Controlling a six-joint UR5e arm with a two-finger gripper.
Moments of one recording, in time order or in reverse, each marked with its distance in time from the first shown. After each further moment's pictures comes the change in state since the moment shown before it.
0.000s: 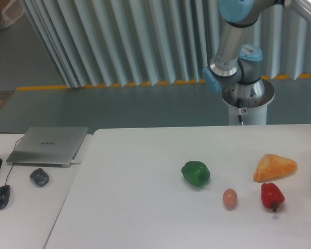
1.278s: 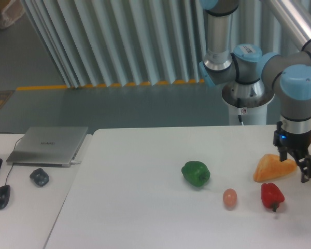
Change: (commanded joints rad) arm -0.210 0.149 -0.115 -0.160 -0.096 -0.875
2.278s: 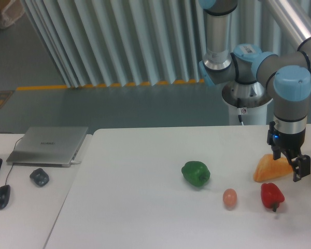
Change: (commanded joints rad) arm -0.087 0.023 -0.015 -0.038 0.009 -0.118
